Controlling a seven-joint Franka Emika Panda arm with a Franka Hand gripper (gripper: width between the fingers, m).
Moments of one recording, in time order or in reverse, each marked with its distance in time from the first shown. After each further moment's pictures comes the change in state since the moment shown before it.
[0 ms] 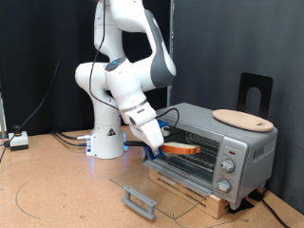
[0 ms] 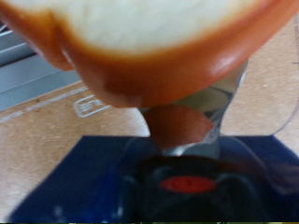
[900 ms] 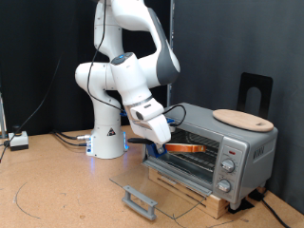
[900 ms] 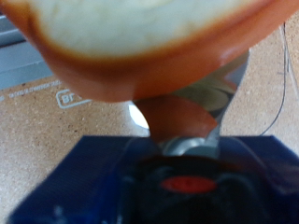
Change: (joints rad) arm 0.008 0.001 0.022 0.022 -0.087 0.014 -0.008
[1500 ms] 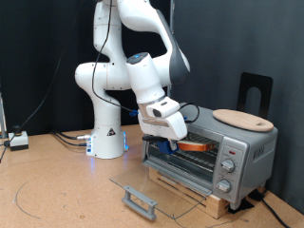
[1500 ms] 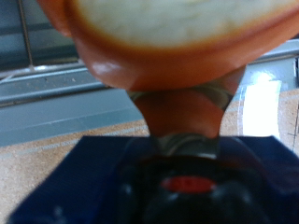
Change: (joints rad) arm 0.057 -0.026 0.076 -0.032 0.027 0.039 -0.019
